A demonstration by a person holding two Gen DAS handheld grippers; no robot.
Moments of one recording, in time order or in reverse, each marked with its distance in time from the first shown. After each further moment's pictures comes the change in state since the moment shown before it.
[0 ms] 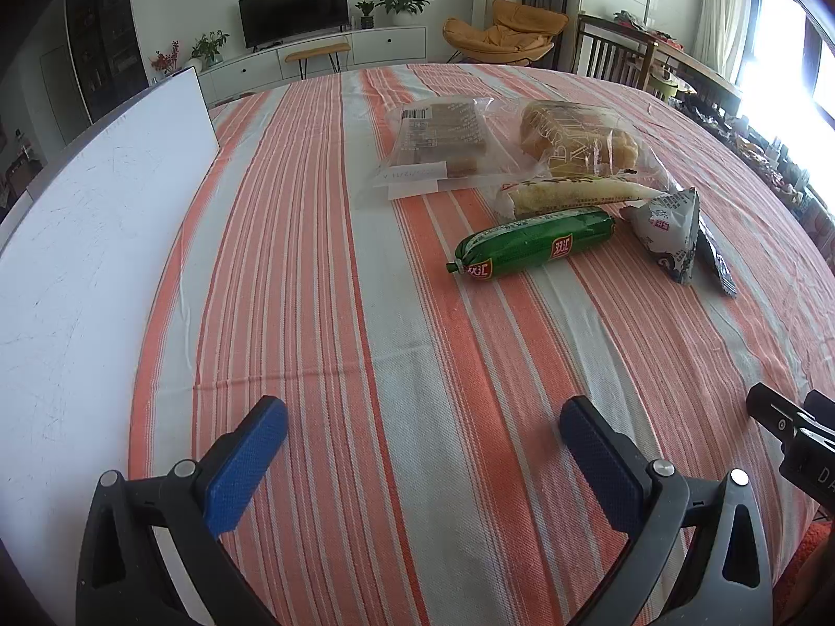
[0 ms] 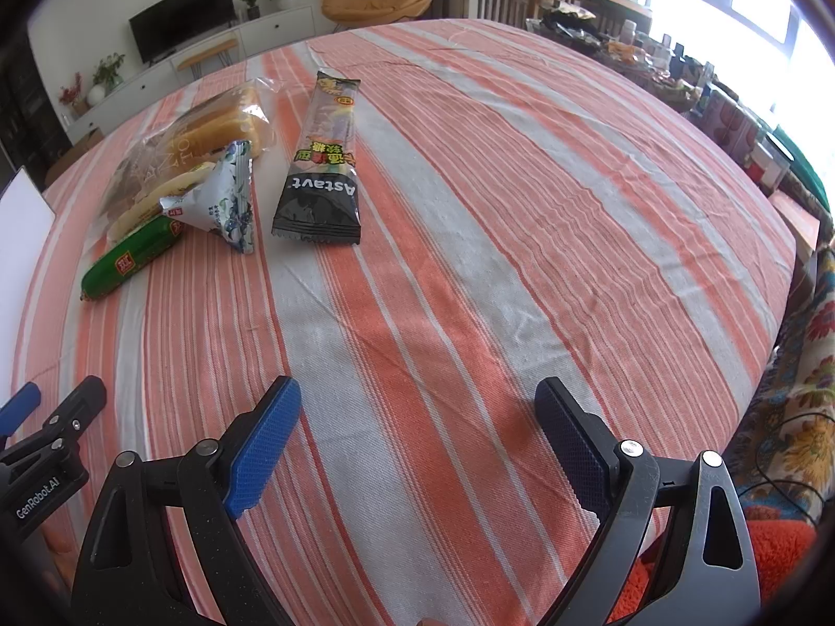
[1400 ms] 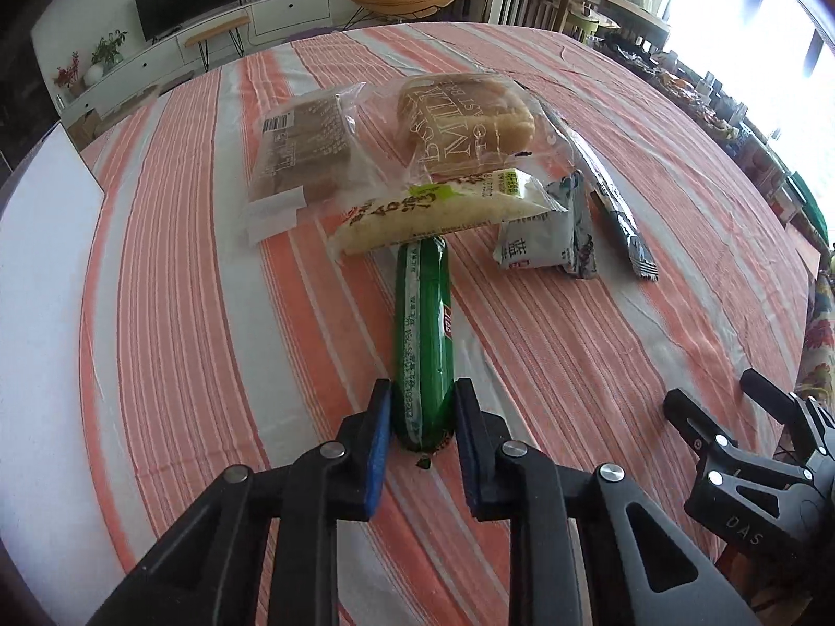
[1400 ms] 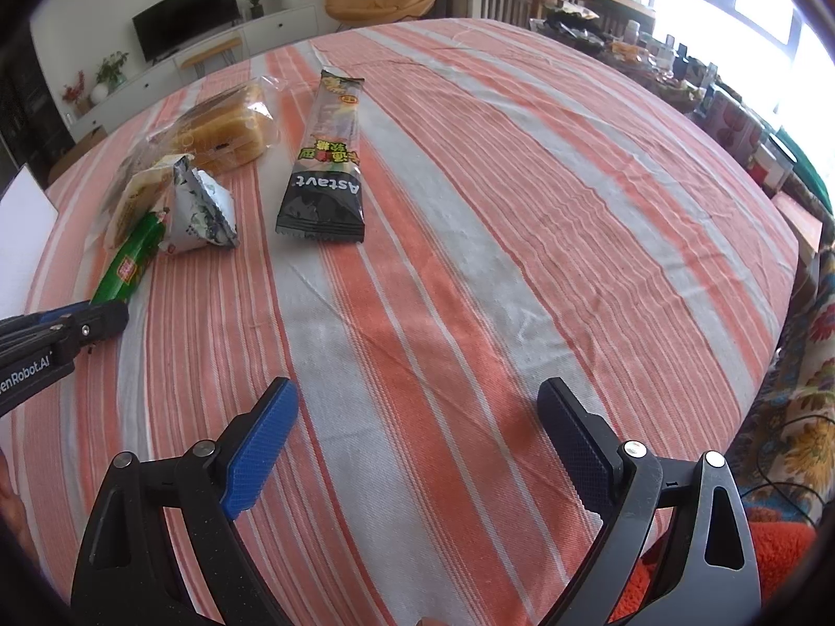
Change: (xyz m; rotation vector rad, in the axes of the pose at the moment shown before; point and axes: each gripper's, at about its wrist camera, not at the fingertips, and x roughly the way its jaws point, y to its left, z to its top) left arm -0.001 -0.038 0.039 0.153 0.170 -0.189; right arm -0.002 -0.001 -0.001 -0.004 0.000 0.007
